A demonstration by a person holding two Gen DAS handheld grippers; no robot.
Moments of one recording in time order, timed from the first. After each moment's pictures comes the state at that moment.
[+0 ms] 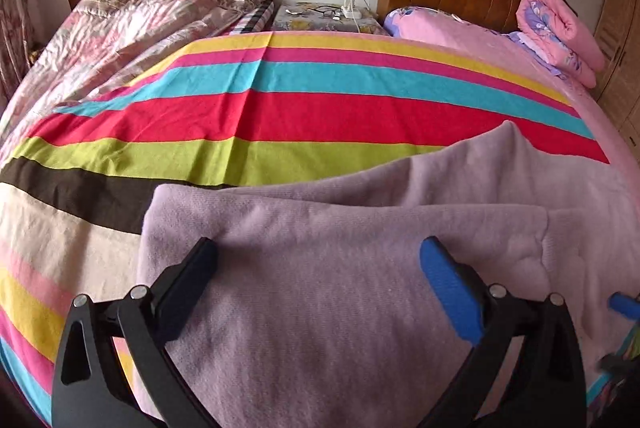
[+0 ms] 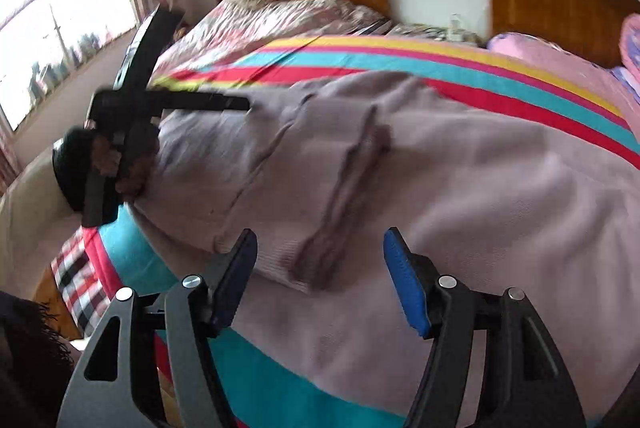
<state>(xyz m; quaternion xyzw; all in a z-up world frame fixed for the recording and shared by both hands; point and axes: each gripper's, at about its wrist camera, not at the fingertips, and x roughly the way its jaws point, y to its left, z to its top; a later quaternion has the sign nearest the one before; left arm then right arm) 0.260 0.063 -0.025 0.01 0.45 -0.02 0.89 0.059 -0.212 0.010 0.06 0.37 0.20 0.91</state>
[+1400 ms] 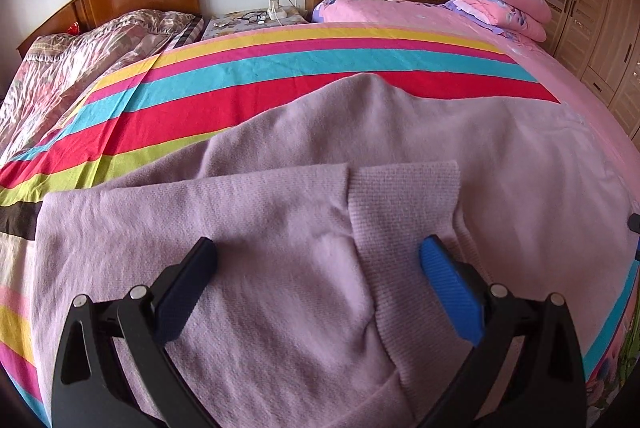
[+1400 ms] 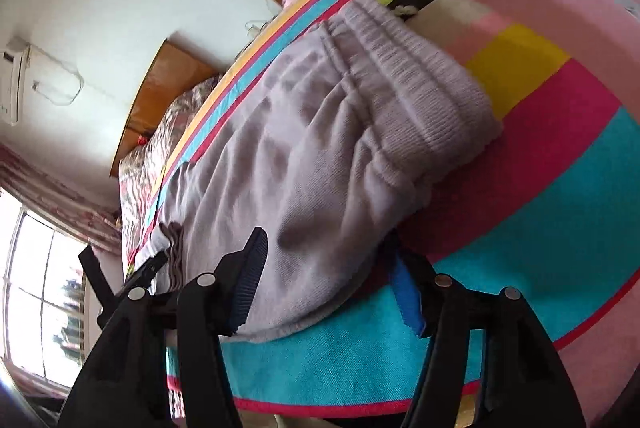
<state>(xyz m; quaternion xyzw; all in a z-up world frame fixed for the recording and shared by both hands) 0.239 -0.051 -0.042 0.05 0.44 -0.12 0.89 0.022 -0.417 -0.034 0.36 0.43 0.03 0.83</state>
